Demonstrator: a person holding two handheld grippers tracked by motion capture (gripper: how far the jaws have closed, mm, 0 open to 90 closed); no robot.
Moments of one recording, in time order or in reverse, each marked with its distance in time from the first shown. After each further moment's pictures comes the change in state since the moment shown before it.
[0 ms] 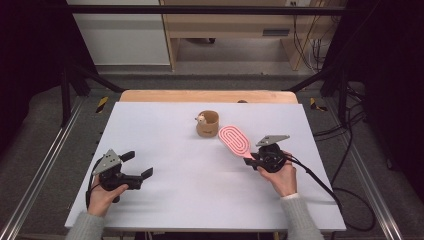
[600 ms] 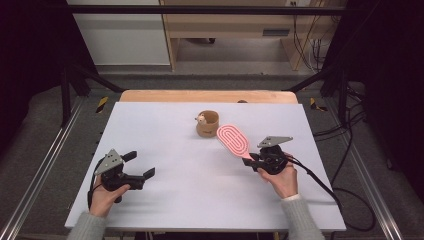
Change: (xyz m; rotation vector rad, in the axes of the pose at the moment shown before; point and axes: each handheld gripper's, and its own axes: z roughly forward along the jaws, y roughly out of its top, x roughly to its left) left arm -0.006 0.003 0.002 -0.003 -0.006 -0.003; right arm 0.006 0.000 -0.009 -0.053 0.045 -0.005
